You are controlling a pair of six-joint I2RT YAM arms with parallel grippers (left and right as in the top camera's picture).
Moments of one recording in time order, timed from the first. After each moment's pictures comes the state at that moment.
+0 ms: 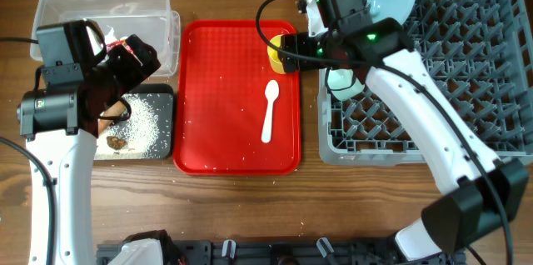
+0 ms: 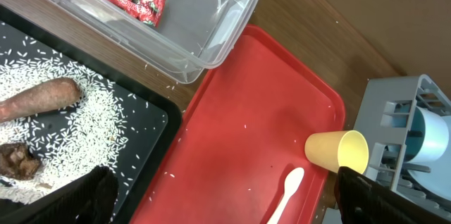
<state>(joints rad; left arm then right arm) 0.13 1.28 1.30 -0.92 0.16 -0.53 0.44 1.72 1.60 -0.90 -0.16 0.28</state>
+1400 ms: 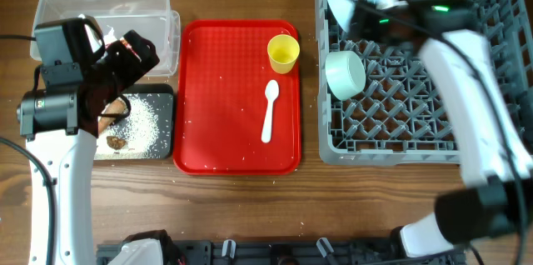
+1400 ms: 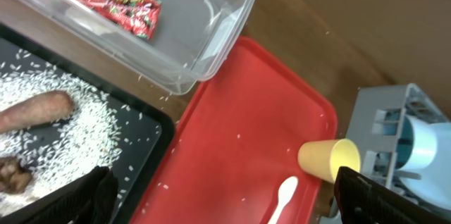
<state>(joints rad) 0.13 1.28 1.30 -0.87 0.16 -0.54 0.14 1.69 1.73 -1.03 -0.04 0.34</state>
